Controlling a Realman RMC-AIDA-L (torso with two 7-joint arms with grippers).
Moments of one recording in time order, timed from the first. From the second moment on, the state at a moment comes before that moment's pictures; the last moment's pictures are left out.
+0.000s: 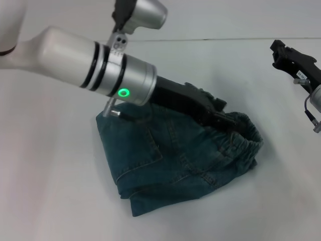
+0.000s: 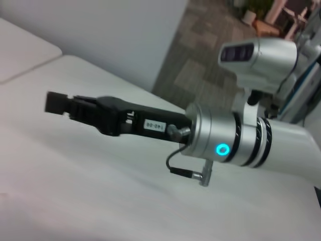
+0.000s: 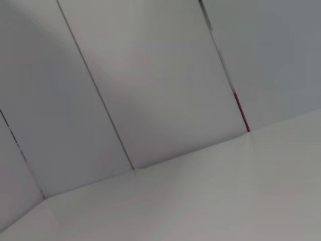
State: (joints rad) left arm -0.91 -2.16 1.10 0.72 2.04 1.38 -1.96; right arm 0.69 2.07 0.52 -0.06 -2.15 -0.99 0.82
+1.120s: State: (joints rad) left arm -0.42 -2.09 0.54 0.82 1.86 1.80 -1.70; right arm 0.65 1.91 -0.58 -0.69 -2.17 -1.95 1.62
